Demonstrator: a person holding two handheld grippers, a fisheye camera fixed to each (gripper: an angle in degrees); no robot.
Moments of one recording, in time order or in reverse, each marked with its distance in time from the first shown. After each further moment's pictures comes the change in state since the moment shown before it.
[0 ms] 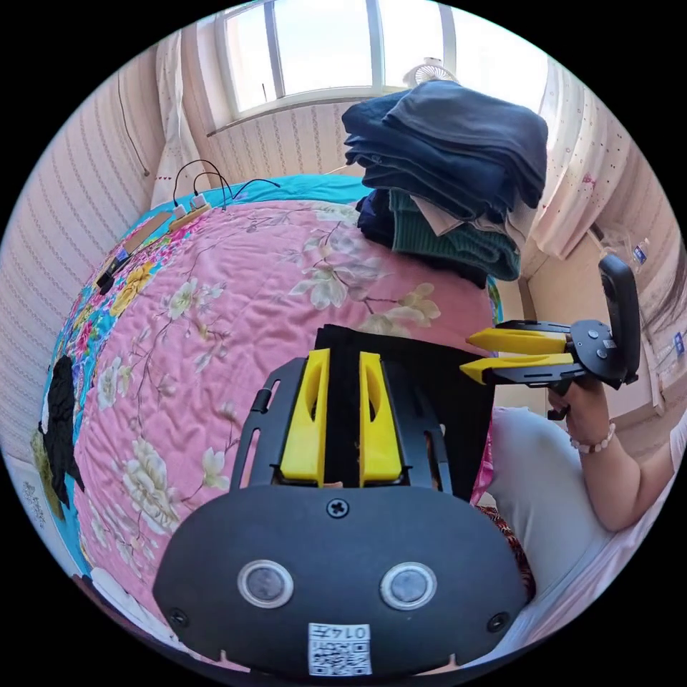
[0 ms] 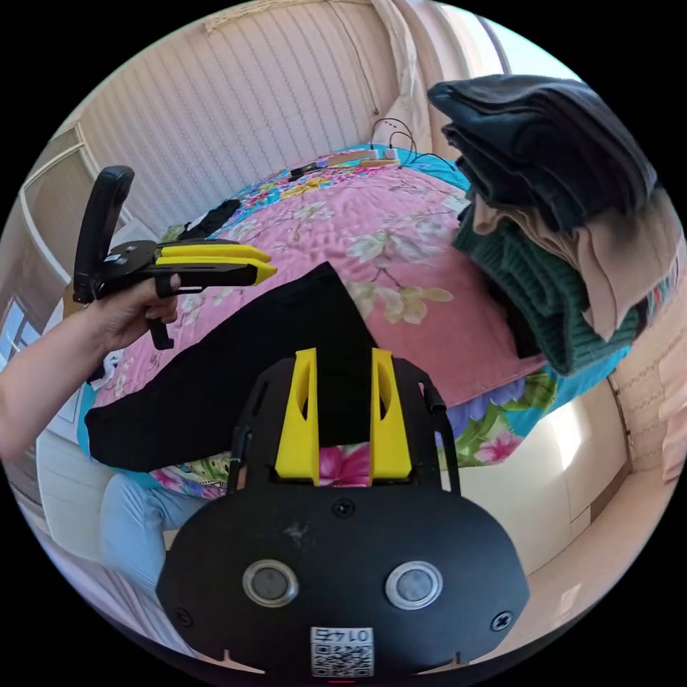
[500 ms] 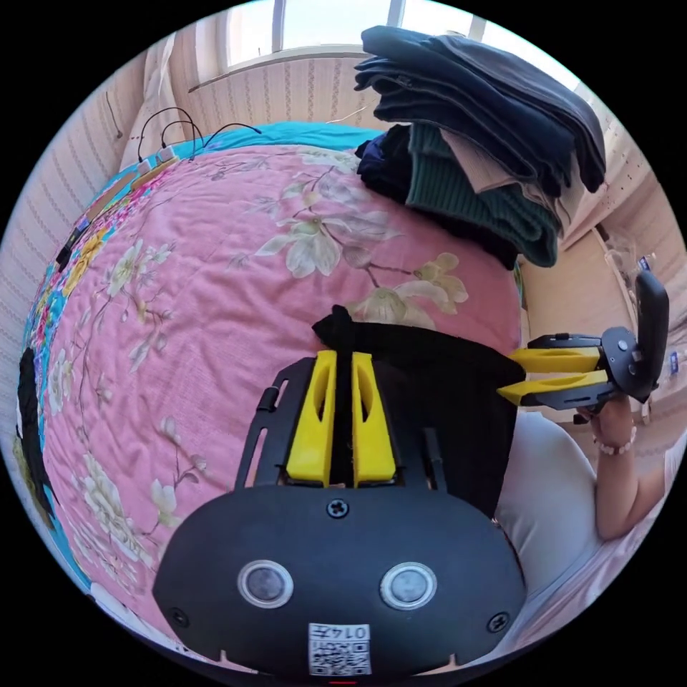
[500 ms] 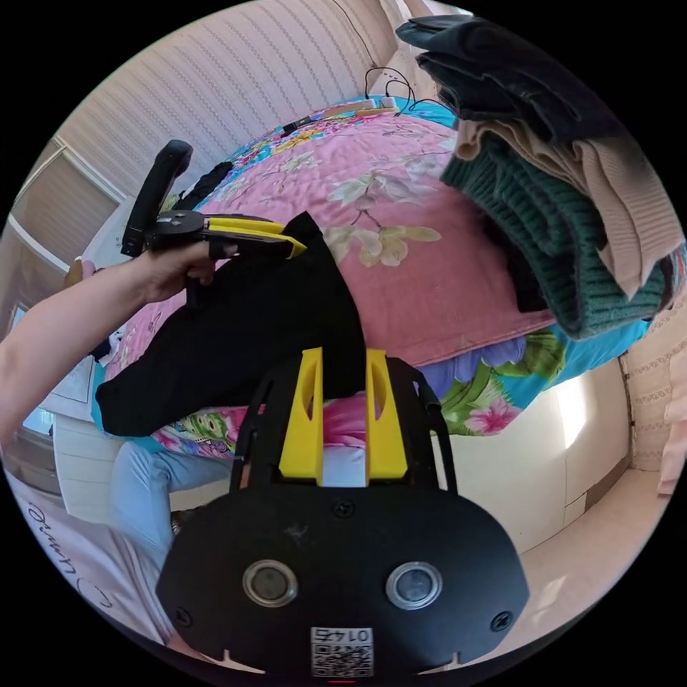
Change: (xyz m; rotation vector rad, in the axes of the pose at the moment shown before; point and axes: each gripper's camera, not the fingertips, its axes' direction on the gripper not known) left arm -0.010 -0.037 0.055 -0.134 0.129 -0.015; right arm 0.037 0.016 -0.019 -0.202 -0.047 -0.034
